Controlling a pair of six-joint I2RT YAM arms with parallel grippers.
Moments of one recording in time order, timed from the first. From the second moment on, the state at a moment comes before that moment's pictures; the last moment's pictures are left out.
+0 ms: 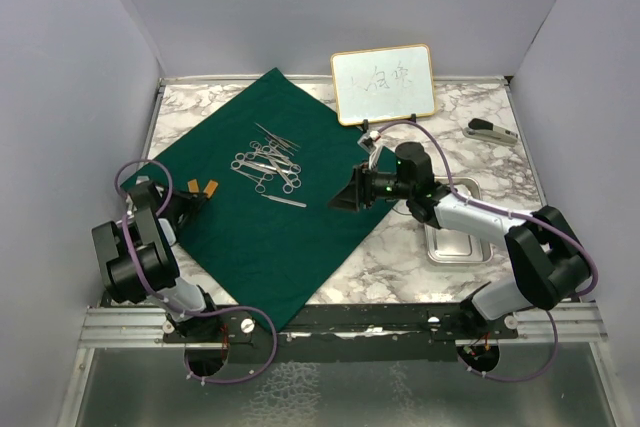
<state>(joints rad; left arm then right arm) 0.47 1.55 0.41 0.47 0.46 -0.92 0.57 1.48 0.75 0.40 -0.74 0.51</state>
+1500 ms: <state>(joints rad) -0.30 1.10 0.49 0.48 0.86 -0.89 0.54 1.70 0.80 0.91 -1.10 0.96</state>
